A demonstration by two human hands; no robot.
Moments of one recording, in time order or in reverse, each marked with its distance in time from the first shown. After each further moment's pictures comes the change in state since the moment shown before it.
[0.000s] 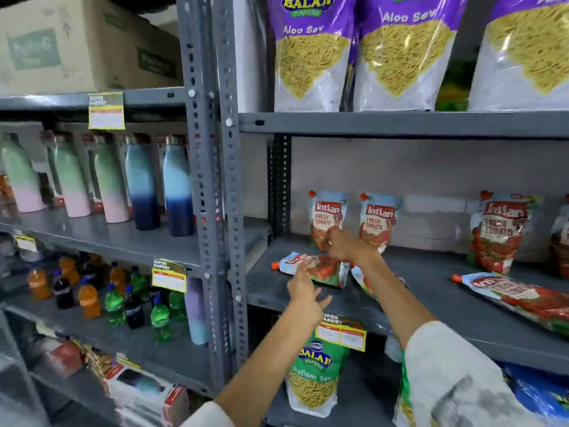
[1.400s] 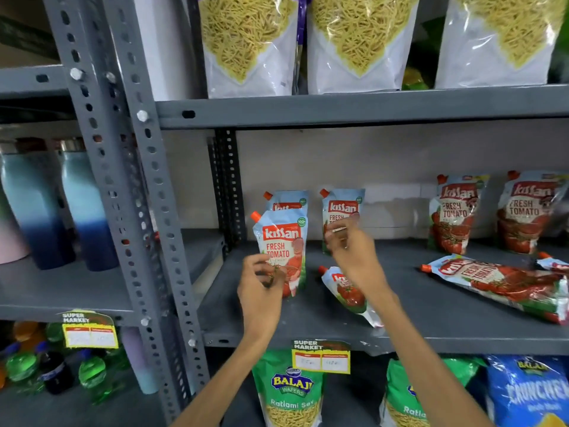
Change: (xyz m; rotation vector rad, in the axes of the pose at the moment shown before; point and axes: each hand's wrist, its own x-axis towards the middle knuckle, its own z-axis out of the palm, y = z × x) left_hand 0.063 0.022 -0.018 0.699 -0.109 0.872; right_hand -0.037 0.041 -0.005 0.587 0.602 0.134
